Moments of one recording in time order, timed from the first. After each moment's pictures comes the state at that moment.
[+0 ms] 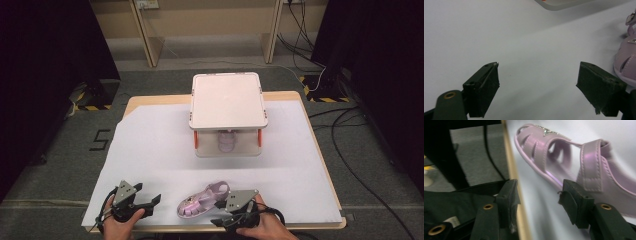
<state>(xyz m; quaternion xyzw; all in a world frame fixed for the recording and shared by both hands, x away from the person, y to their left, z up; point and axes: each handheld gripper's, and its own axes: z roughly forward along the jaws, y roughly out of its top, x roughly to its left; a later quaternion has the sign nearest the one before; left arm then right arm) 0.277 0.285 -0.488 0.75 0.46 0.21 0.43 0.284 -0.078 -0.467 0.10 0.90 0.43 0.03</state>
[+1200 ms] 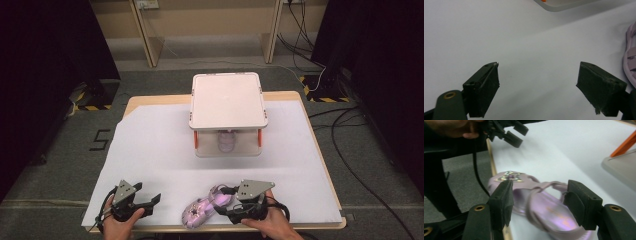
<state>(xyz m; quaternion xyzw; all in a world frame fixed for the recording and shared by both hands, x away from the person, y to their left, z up) 0.278 0.286 -0.486 0.75 0.46 0.21 0.43 0.295 -0.098 -0.448 0.16 0.85 0.50 0.06</state>
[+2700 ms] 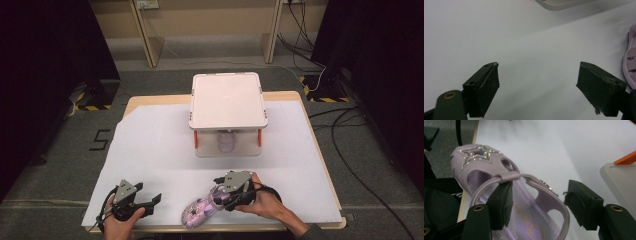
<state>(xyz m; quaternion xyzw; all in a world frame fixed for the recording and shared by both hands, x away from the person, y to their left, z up) 0.280 0.285 -0.488 0.75 0.47 0.21 0.43 0.340 -0.073 -0.463 0.03 0.90 0.42 0.11</state>
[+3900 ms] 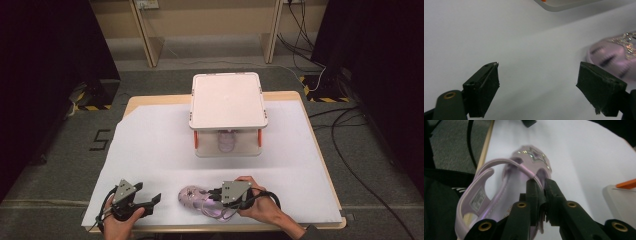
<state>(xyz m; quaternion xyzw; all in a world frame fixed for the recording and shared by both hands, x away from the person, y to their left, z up) 0.279 0.286 -0.487 0.74 0.47 0.21 0.43 0.324 -0.068 -0.457 -0.04 0.89 0.43 0.15</state>
